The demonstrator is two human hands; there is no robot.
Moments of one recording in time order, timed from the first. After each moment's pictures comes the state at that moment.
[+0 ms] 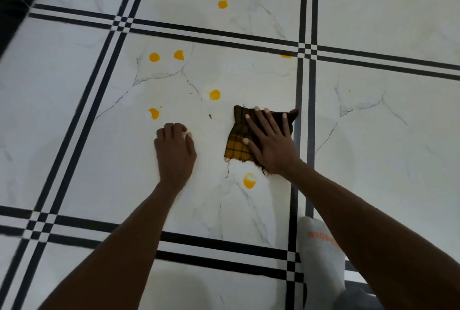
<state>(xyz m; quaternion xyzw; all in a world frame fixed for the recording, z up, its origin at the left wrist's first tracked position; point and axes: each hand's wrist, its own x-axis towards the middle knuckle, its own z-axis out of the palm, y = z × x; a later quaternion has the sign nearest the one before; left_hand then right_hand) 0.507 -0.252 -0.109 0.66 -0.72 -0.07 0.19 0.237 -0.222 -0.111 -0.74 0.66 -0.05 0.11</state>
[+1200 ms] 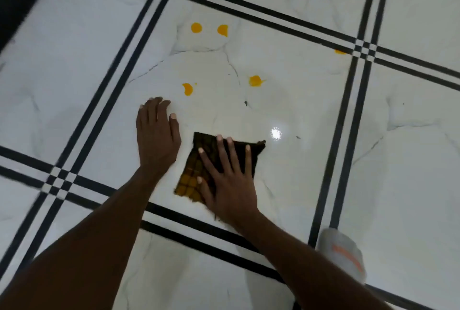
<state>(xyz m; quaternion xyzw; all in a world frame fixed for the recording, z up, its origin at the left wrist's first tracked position) 0.604 -0.252 -0.123 0.71 -0.67 -0.01 0.22 0.413 -0.143 -0.117 -0.80 0.58 -0.09 0.13</state>
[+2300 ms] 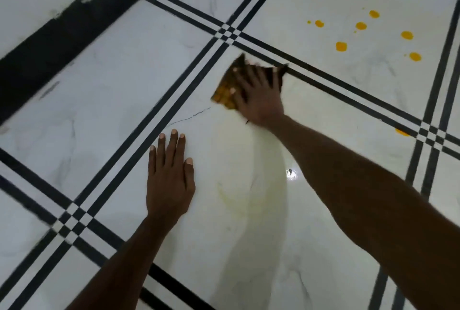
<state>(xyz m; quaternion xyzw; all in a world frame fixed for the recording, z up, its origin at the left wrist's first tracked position) 0.644 -0.271 -0.141 0.76 -0.62 -0.06 0.17 0.457 -0.506 -0.112 -0.83 0.55 -0.05 0.06</state>
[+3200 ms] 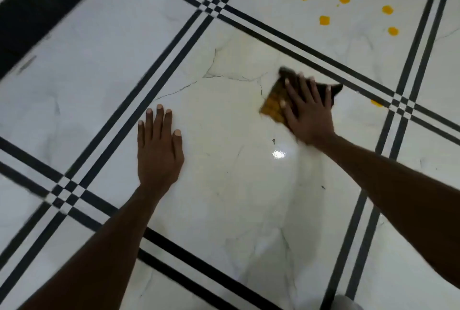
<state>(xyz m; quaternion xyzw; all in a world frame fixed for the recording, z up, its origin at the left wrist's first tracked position) 0.641 -0.270 -0.136 0.77 -0.61 -0.07 0.19 0.297 -0.418 -0.112 -0.80 0.59 -0.04 0.05</state>
